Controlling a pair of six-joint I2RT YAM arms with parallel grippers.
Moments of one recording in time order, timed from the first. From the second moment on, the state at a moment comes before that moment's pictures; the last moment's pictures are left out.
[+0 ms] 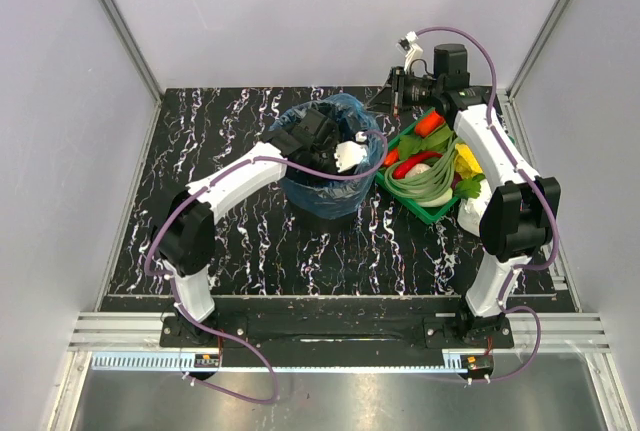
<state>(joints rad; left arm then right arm) -0.67 1.82 1.54 -0.69 0.17 0.70 0.19 1.84 1.73 -0.37 -0.92 0.29</state>
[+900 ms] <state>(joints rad) -0.68 1.79 1.51 -0.68 0.16 0.70 0.17 1.88 1.72 -0.46 -0.85 0.10</state>
